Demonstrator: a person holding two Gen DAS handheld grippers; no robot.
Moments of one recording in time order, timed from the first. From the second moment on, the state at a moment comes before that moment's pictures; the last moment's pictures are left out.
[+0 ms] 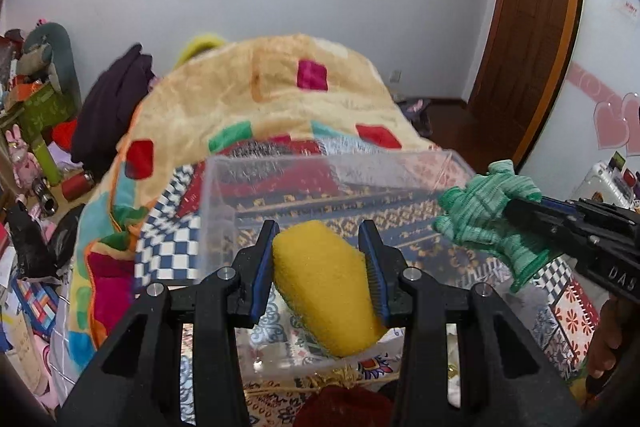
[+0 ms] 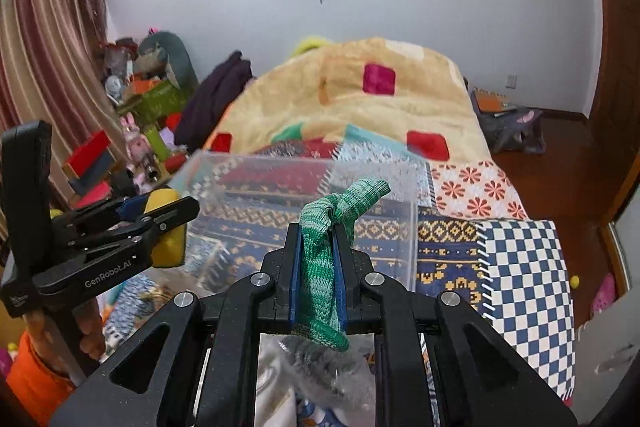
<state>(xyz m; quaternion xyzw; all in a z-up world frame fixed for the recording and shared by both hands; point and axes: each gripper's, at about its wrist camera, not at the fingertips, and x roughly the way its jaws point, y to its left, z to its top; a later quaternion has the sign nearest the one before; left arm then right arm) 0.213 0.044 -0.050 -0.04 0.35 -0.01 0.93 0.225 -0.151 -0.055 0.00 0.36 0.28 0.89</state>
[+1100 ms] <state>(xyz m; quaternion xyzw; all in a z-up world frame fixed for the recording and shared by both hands) 0.160 0.042 -0.030 -0.03 0.31 -0.02 0.95 0.187 -0.169 -0.033 -0.06 0.32 0.26 0.91</state>
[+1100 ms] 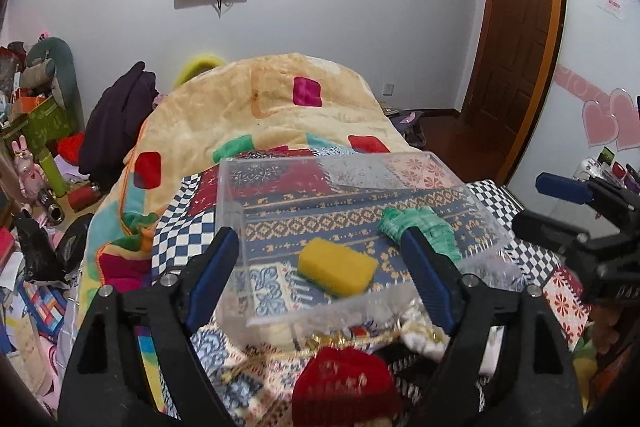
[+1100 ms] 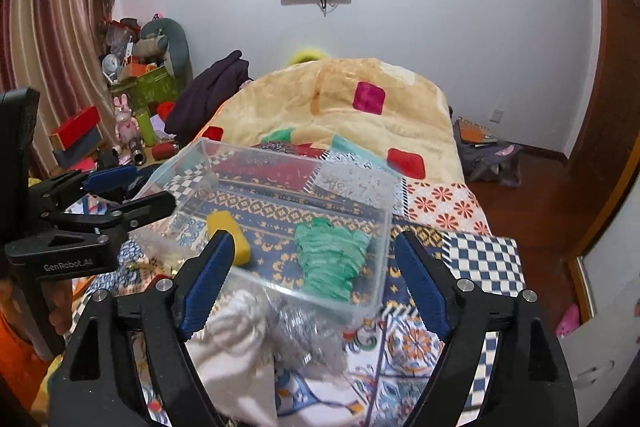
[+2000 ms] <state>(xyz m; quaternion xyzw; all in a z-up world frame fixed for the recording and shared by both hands) 0.127 0.037 -0.097 -0.03 0.38 -0.05 0.92 0.182 -0.171 -0.109 -0.04 0.43 0.28 0.86</state>
